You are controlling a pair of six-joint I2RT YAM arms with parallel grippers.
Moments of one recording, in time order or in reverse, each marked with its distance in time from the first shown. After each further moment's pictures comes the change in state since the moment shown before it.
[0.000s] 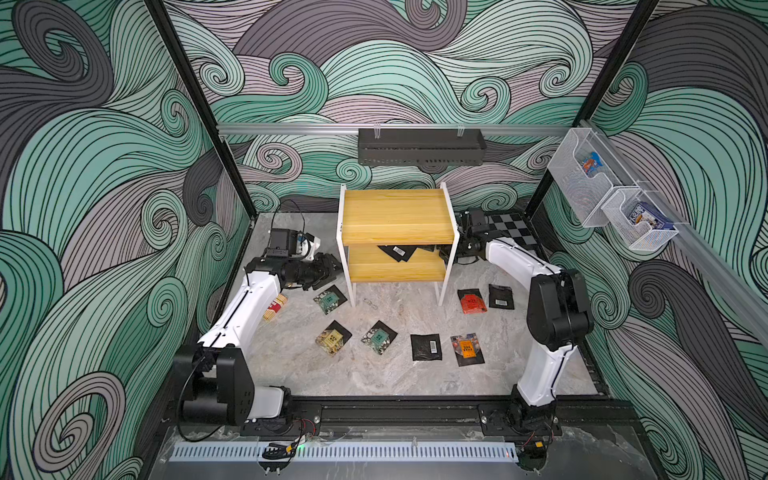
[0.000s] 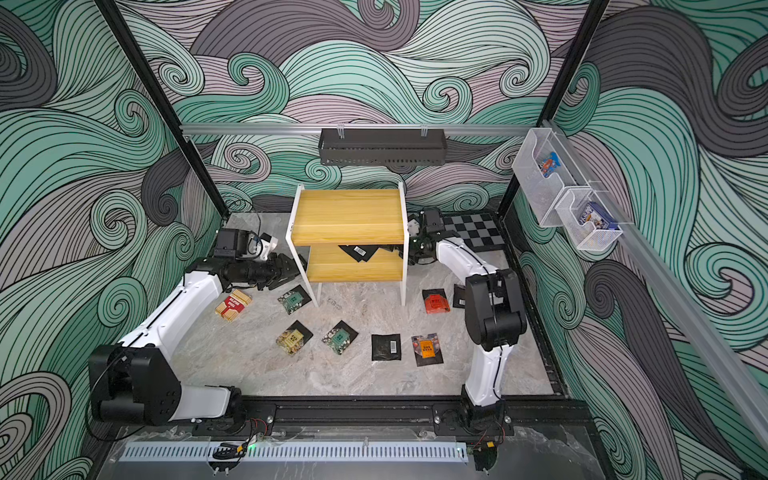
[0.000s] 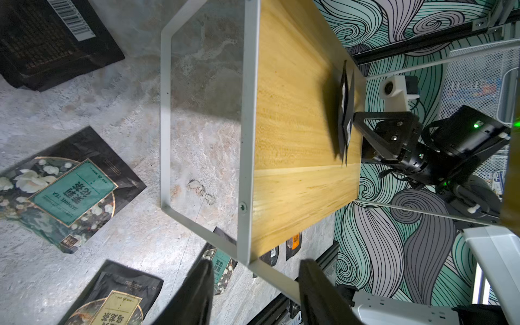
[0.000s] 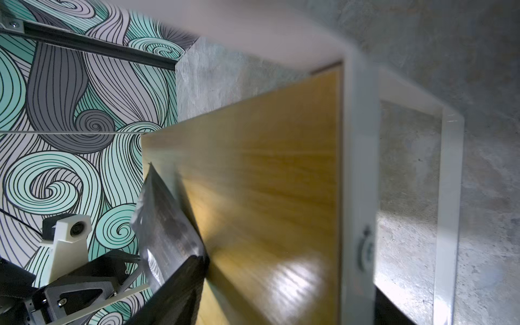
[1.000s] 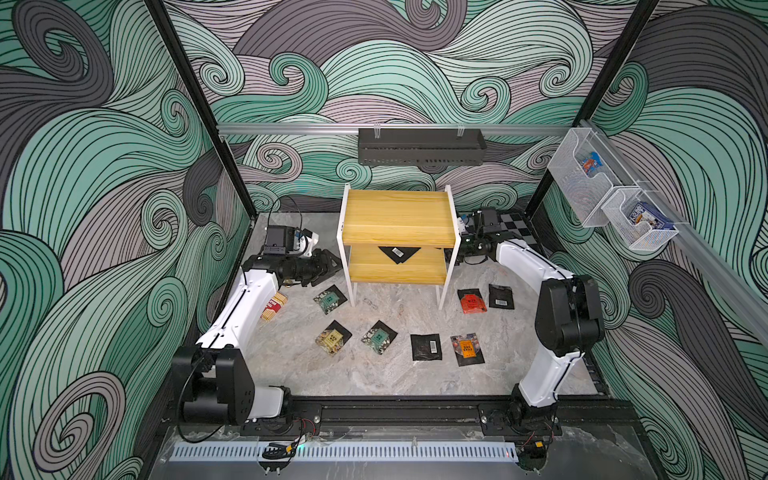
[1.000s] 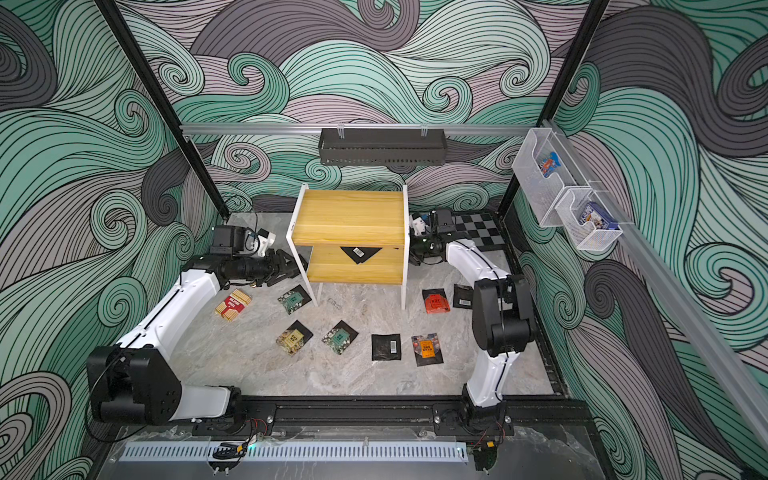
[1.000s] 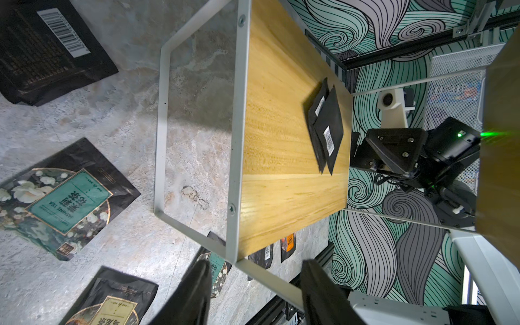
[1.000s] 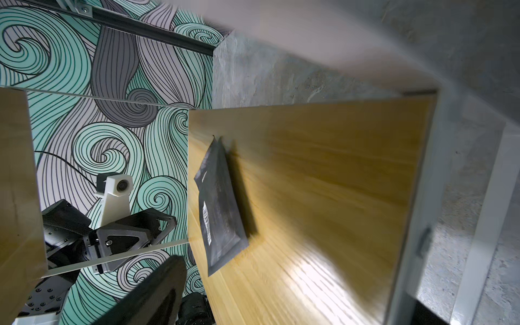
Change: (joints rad) left arm 0.013 0.000 0.028 0.000 0.021 0.000; right arm -0.053 -0.040 -0.023 0.001 -0.196 -0.051
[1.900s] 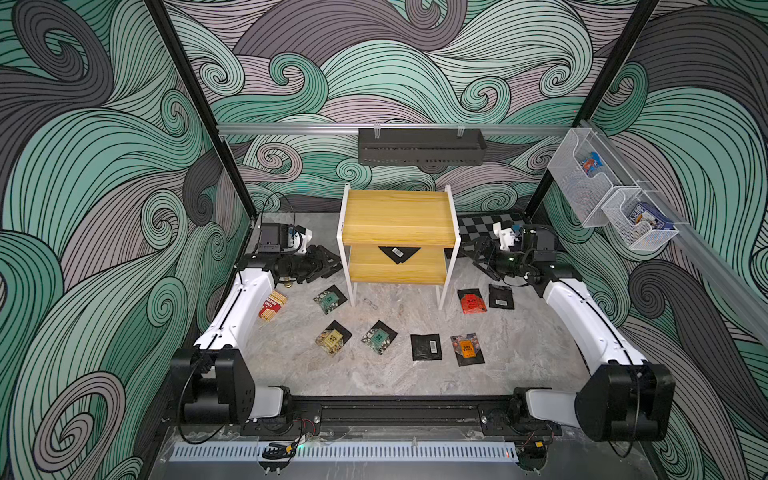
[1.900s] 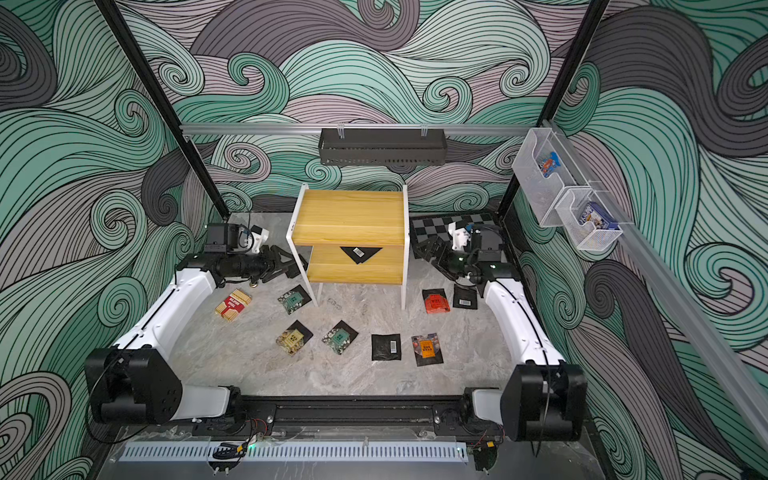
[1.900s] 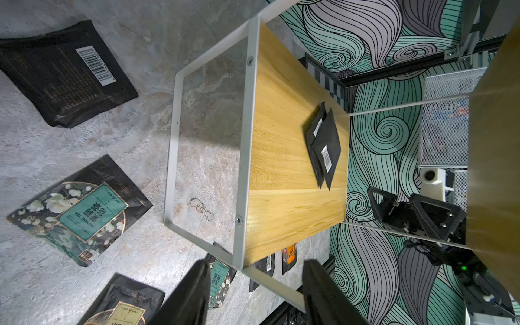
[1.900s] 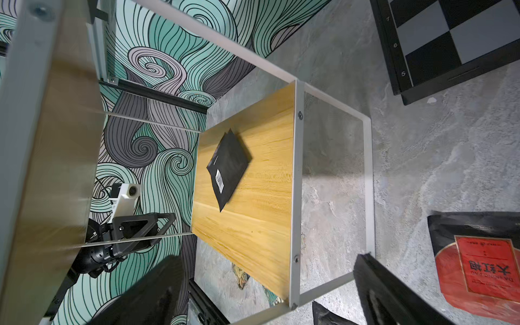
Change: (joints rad) left arm 0.043 -0.001 0.029 0.000 -0.010 0.000; right arm -0.174 -0.496 -0.325 -0.022 0.130 0.022
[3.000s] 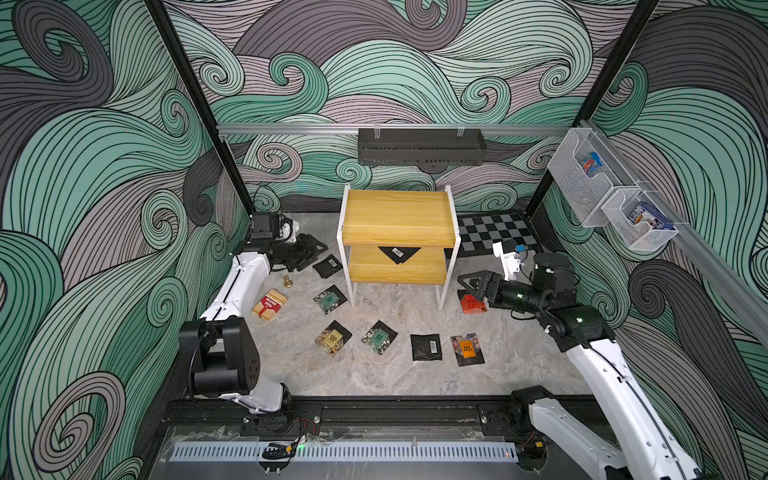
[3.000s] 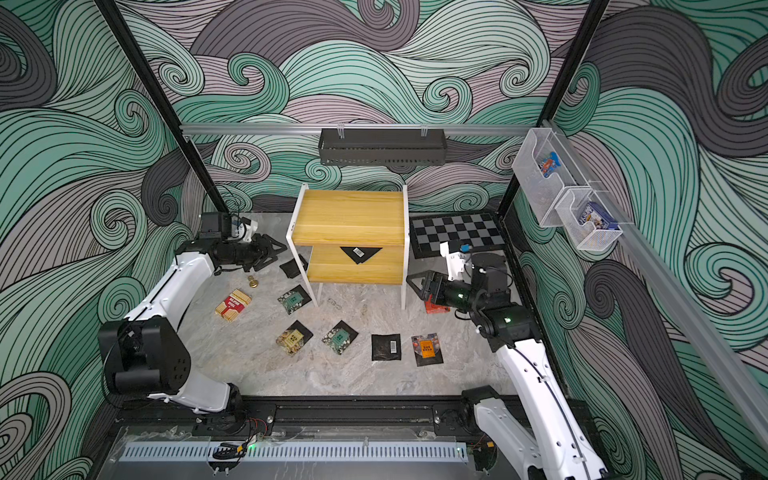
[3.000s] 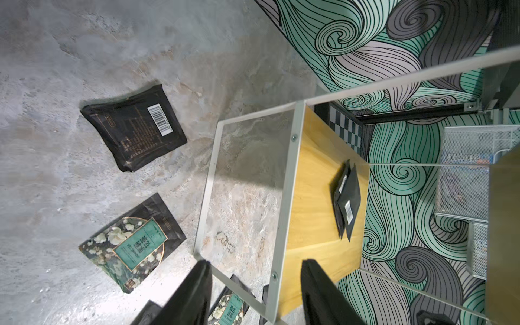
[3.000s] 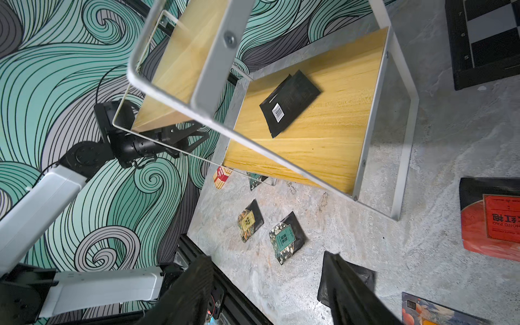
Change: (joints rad) left arm 0.084 0.119 0.109 -0.002 -0.059 0.002; right arm 0.149 -0.485 -0.130 -0.196 0.084 -0.077
